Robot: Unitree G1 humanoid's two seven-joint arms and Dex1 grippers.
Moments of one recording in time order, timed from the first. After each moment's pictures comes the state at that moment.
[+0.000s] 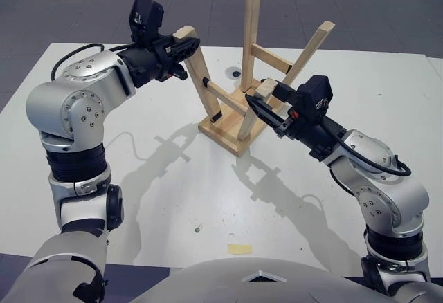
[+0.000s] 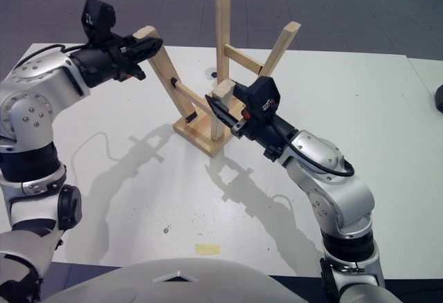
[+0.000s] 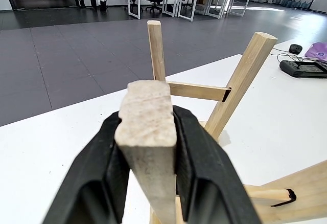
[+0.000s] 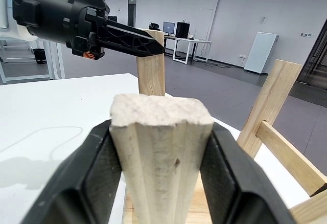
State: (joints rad) left arm -0.68 0.45 0.11 -0.26 -0.57 1.08 -0.37; right arm -0.19 -0.45 0.07 -0.72 0.54 0.71 0.32
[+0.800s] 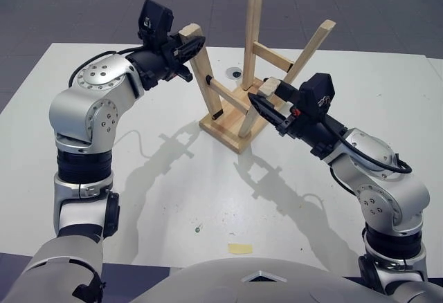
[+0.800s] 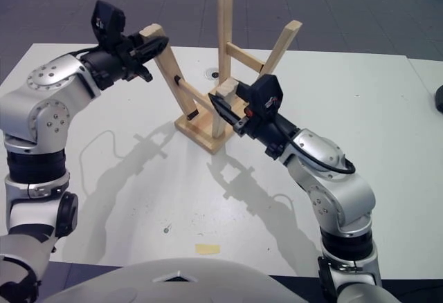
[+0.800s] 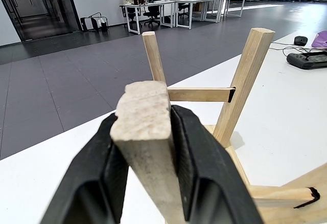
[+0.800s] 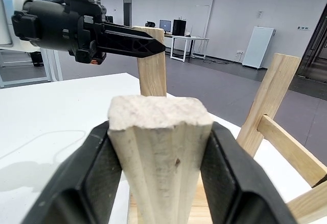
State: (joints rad) left arm -0.67 0.49 -0.01 -0.17 -0.51 0.83 -0.42; right arm -0.21 -0.42 0.03 -0.71 0.58 0.76 0.32
